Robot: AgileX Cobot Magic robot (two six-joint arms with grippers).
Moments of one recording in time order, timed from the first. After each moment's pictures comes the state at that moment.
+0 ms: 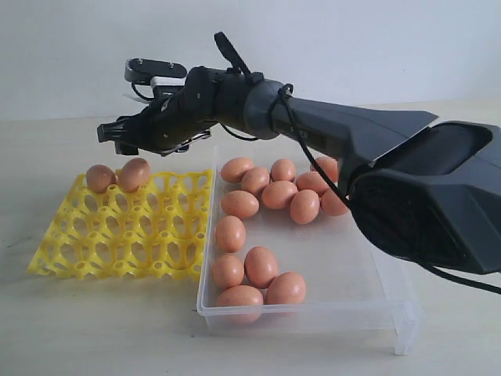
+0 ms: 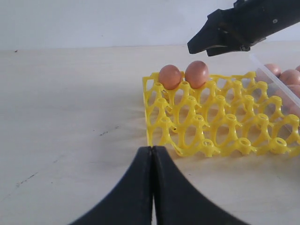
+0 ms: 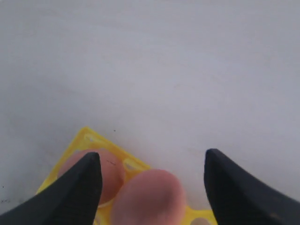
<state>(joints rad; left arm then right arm) -0.05 0.01 0.00 -0.19 0.37 0.13 0.68 2.59 -2.28 0.39 0.53 0.01</state>
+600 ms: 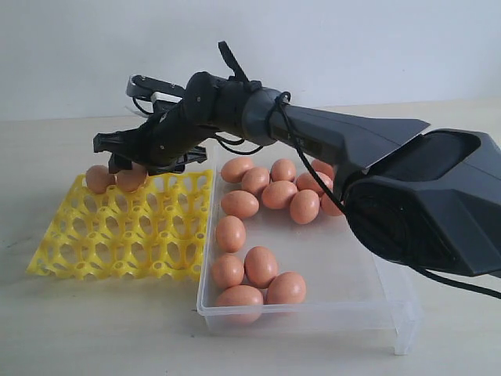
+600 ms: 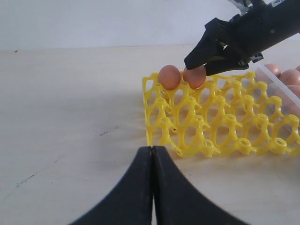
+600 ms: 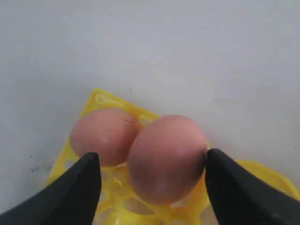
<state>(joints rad) -0.05 0.01 0.00 -0.19 0.37 0.13 0.67 2.62 -2.30 0.52 0.65 0.03</state>
